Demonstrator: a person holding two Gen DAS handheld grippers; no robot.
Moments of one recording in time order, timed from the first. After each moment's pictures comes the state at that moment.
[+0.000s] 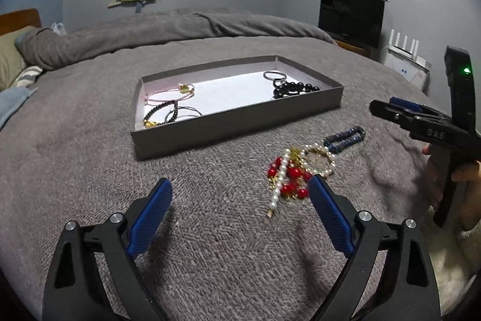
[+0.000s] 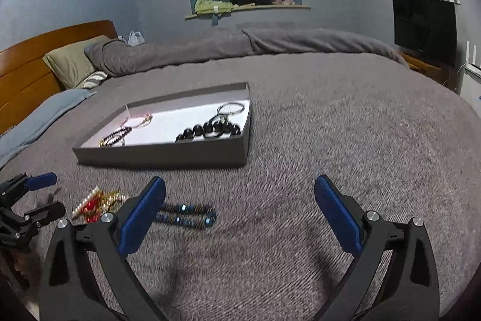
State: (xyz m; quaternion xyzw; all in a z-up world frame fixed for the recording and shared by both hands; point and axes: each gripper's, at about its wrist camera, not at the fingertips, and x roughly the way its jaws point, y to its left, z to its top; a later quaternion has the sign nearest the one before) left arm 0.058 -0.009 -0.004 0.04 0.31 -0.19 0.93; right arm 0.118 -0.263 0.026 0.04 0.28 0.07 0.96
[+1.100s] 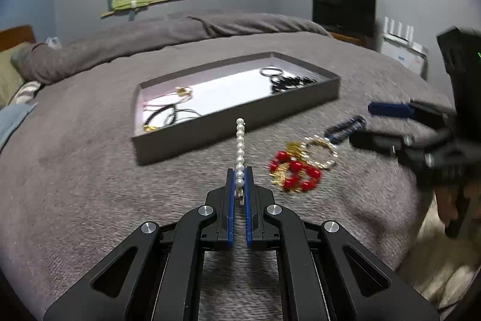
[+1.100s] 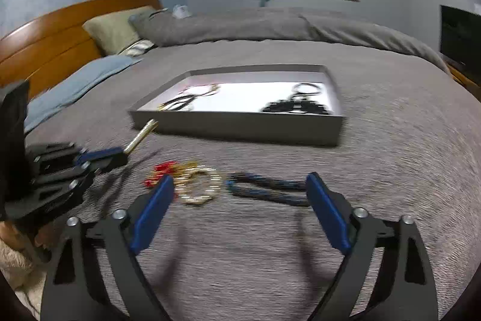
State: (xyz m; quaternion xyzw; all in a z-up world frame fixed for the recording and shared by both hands) left arm 0.059 -0.009 -0.006 0.07 0.30 -0.19 0.93; right arm 0.105 -0.187 0.025 -0.01 0.31 0.18 0.93
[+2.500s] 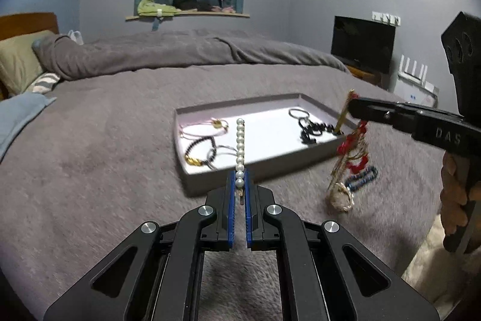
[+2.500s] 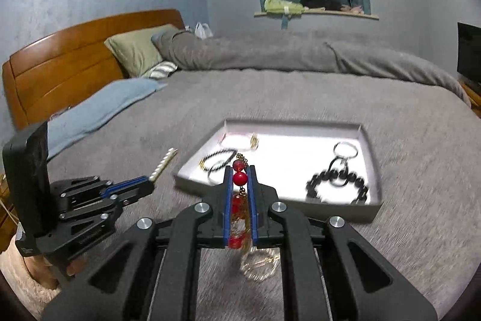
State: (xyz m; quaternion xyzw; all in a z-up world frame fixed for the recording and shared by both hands) left arm 0.068 0.037 0.038 0.01 0.27 -0.16 0.95; right arm 0.131 -0.151 0.103 0.01 0.26 0.22 0.94
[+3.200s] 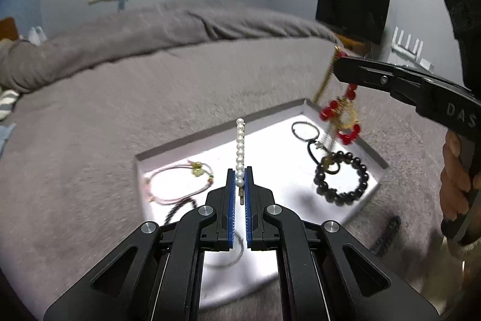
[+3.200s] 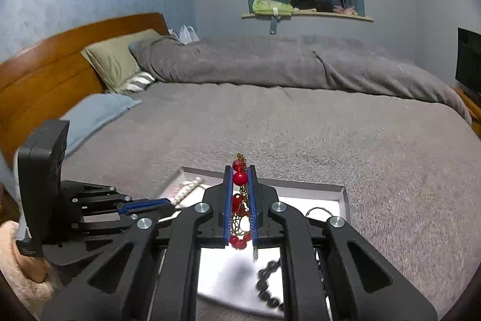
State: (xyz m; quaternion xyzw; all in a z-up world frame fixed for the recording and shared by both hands) left arm 0.227 -0.016 0.054 0.06 0.36 -0.22 0.90; right arm 0.269 -0.163 0.131 0.00 0.28 0.19 0.94
